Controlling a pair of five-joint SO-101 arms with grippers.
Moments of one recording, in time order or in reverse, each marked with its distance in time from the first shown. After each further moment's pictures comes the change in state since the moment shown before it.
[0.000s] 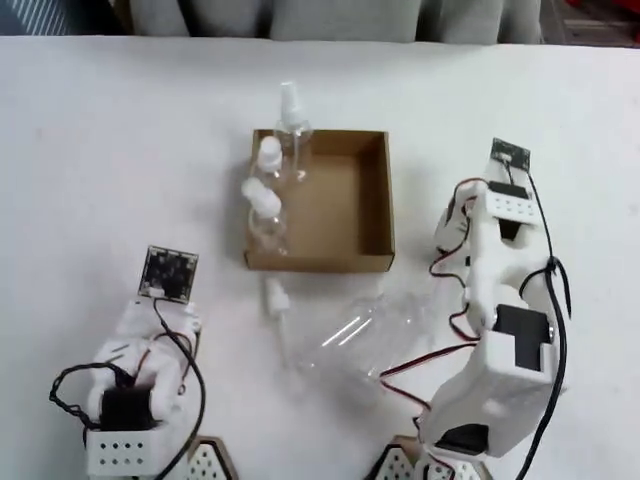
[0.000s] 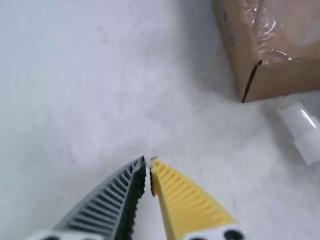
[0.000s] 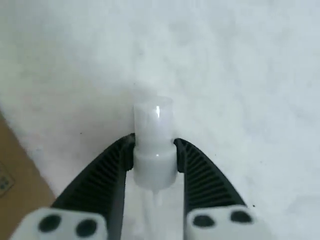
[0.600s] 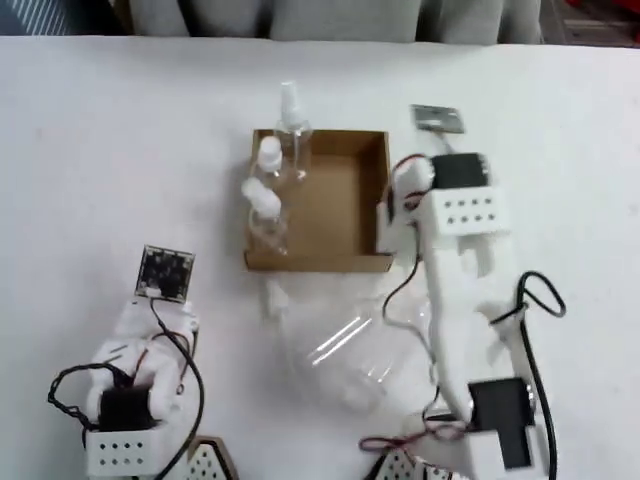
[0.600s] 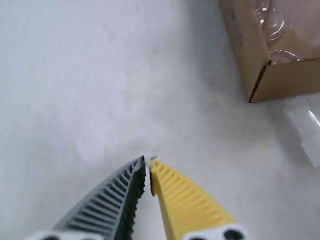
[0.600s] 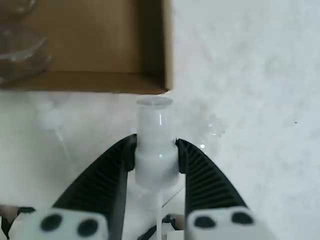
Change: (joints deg) left arm -1.1 0.0 0.0 0.0 0.0; right arm -24.3 -24.4 -8.6 34.4 0.1
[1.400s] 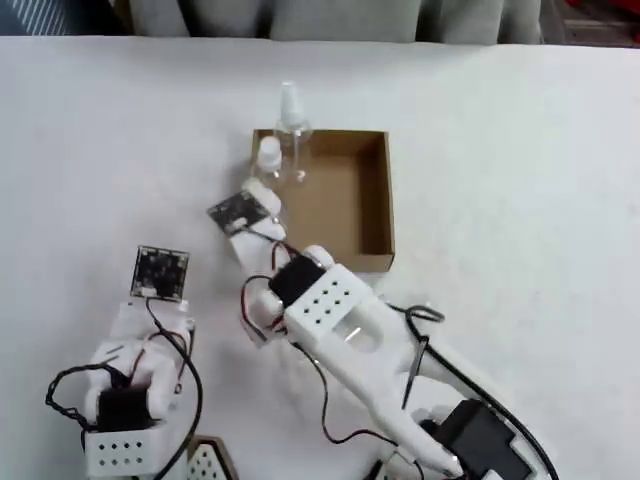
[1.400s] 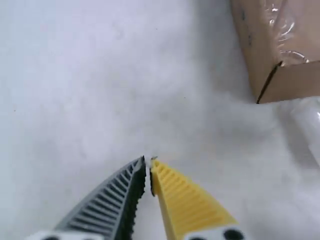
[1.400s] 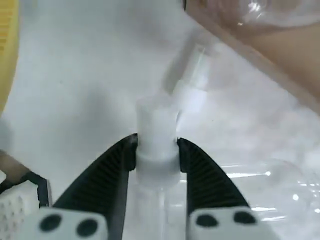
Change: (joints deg) left arm -1.6 0.0 0.0 0.0 0.0; right arm -34.7 -2.5 24.2 -28.0 -4.0
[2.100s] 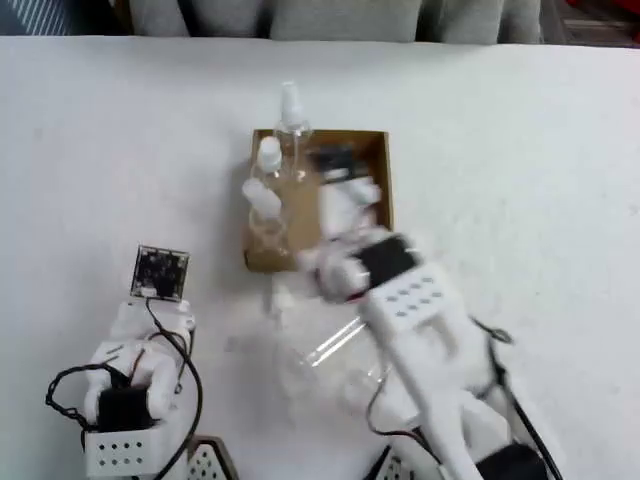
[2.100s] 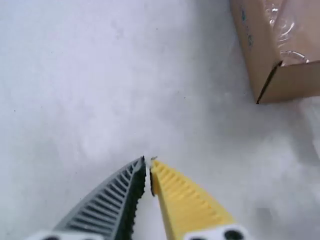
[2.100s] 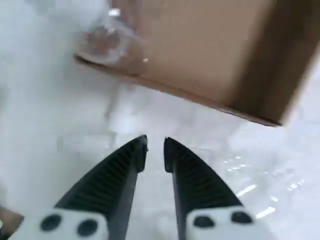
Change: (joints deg) left arm 0.0 0.0 0.0 0.0 0.0; right arm 20.2 -16.2 1.1 4.6 1.0
